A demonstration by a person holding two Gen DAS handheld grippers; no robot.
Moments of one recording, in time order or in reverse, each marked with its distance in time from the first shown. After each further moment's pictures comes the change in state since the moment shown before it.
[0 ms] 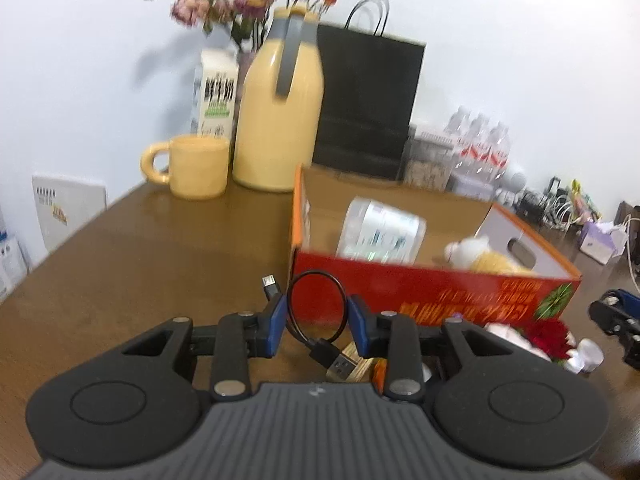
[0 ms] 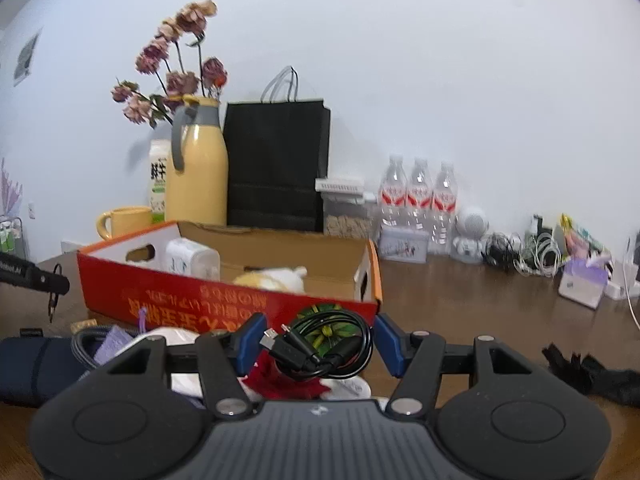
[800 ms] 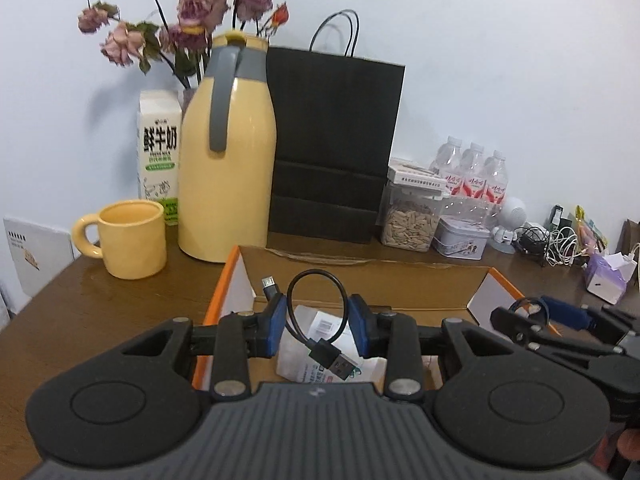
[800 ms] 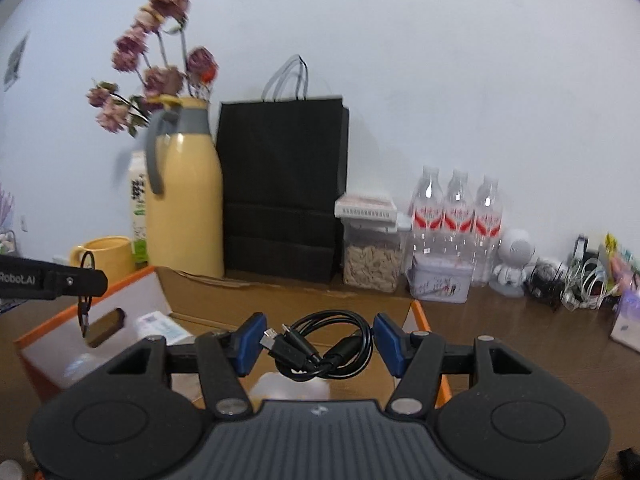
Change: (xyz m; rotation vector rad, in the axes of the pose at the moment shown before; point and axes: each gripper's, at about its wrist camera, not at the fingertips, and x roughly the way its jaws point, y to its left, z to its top) left arm 0.095 -0.050 0.071 0.028 -0.044 -0.018; right arm 0.142 0.013 0.065 0.042 0.055 0.017
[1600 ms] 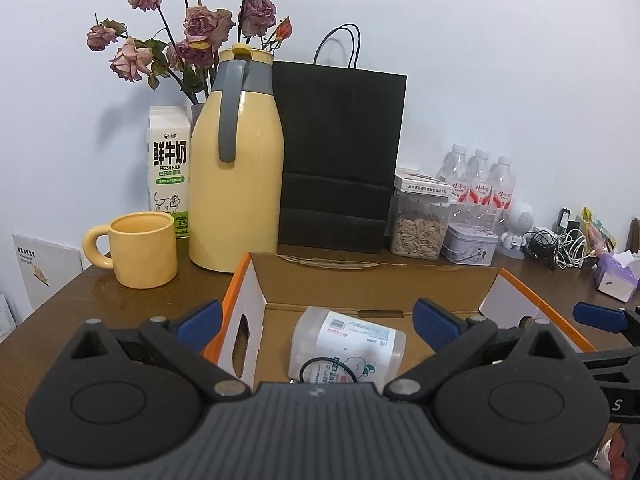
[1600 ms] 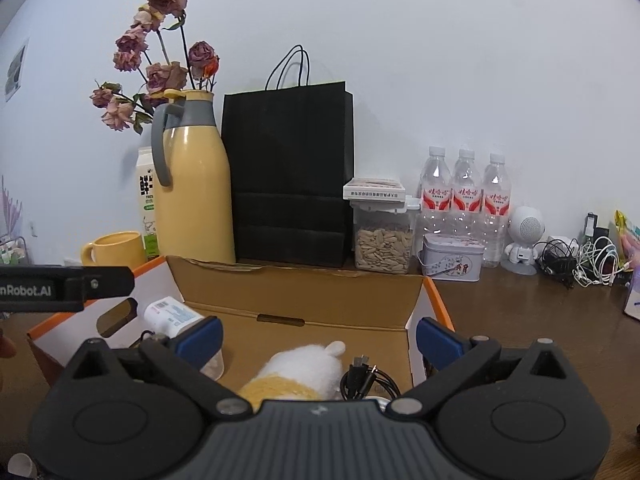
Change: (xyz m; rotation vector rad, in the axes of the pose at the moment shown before) left arm -0.009 -0.001 -0.011 0.025 -0.071 0.035; right arm -0.014 0.001 -0.010 0.017 -0.005 0.037
